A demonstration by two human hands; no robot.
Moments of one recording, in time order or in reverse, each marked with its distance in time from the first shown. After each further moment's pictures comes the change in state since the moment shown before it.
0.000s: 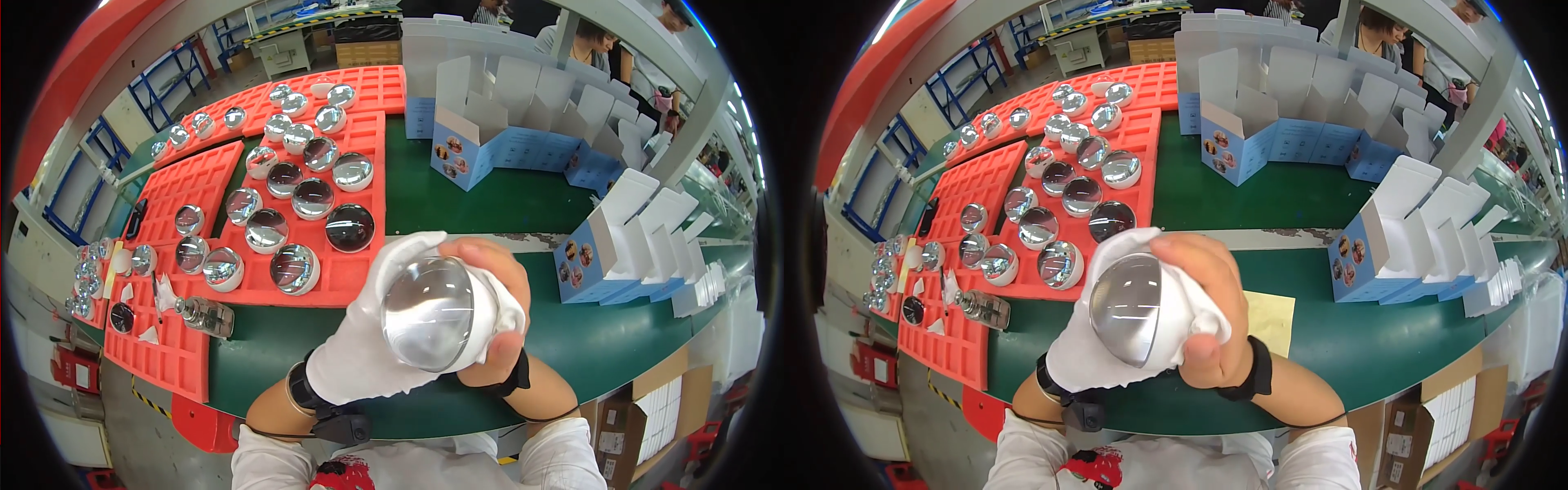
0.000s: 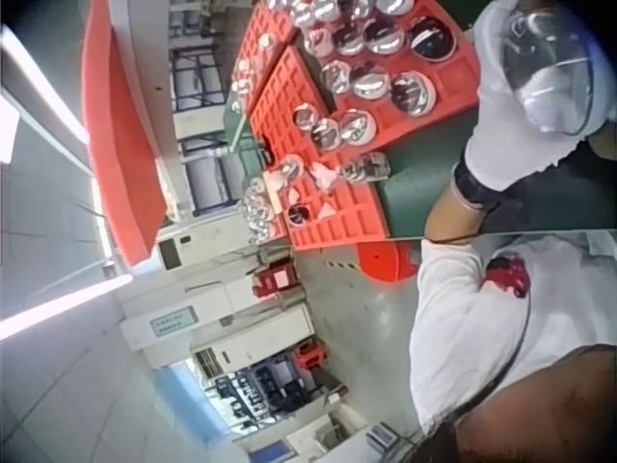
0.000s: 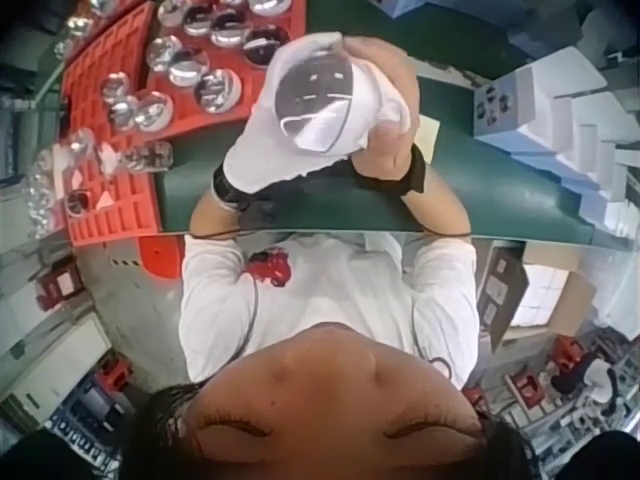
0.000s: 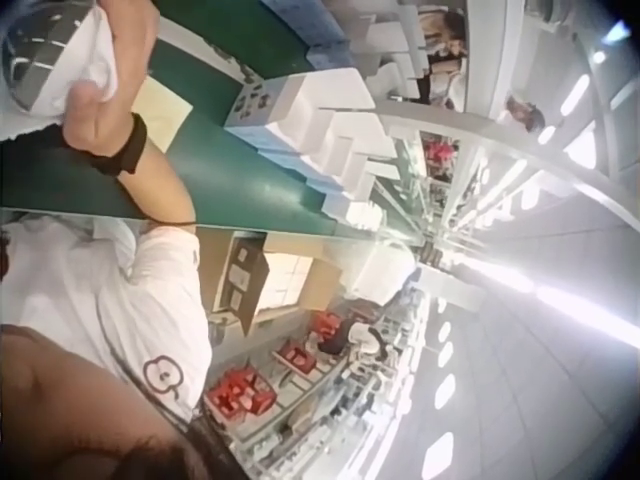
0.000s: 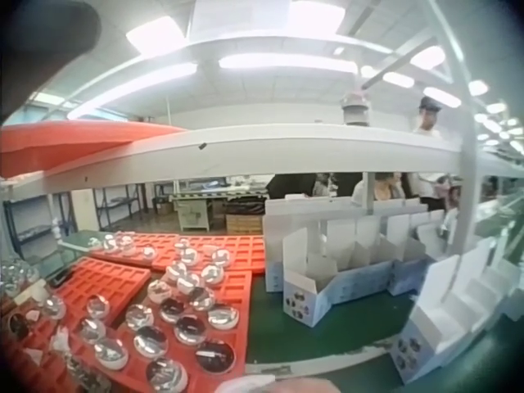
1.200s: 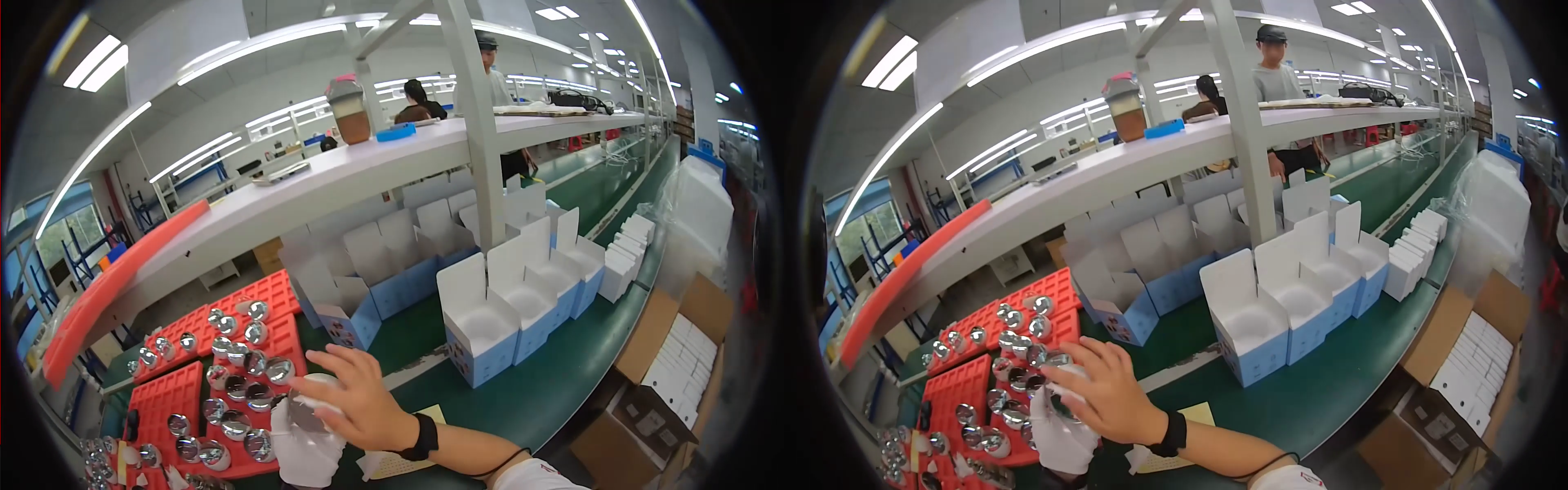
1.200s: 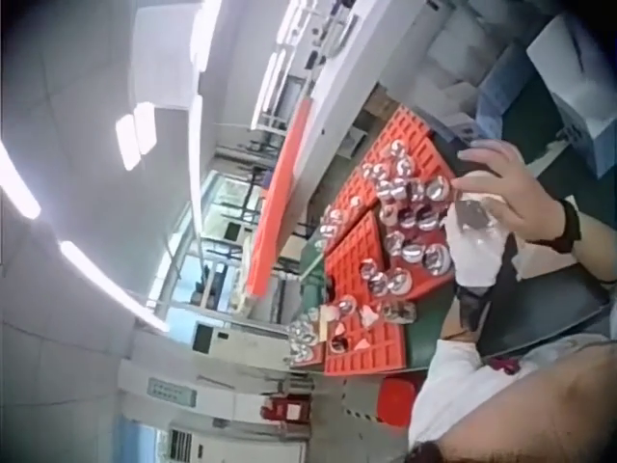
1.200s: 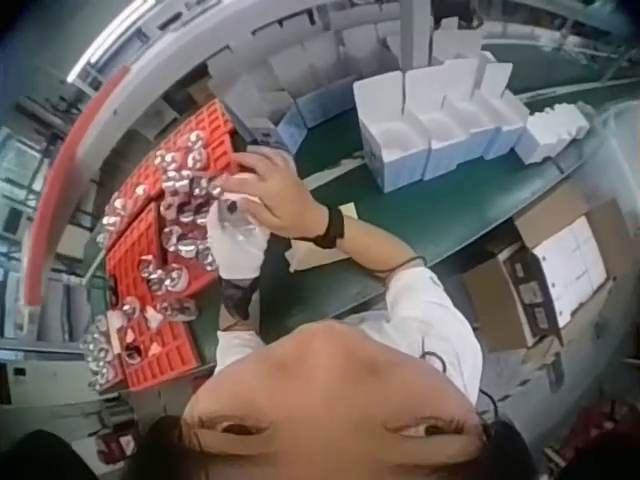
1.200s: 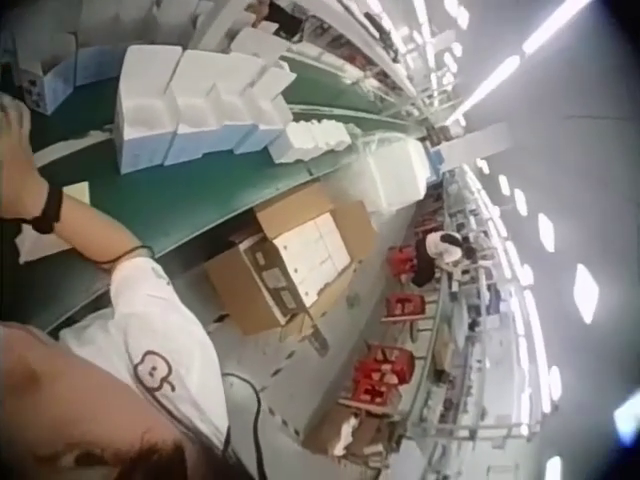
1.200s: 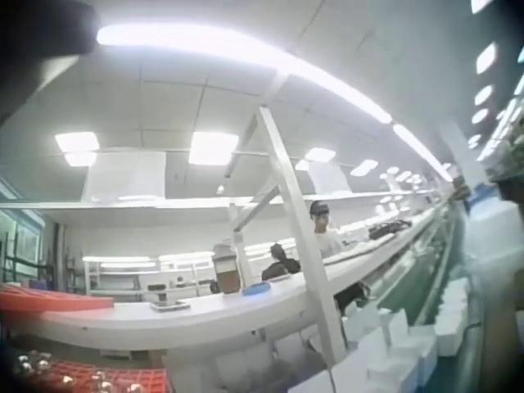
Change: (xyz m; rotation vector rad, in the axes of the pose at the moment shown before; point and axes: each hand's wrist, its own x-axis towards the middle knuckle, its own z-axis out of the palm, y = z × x) left_hand 0.048 0.124 0.207 -1.186 -0.042 -0.177; right_hand 0.041 -0.191 -0.181 -0.593 -0.110 -0.254
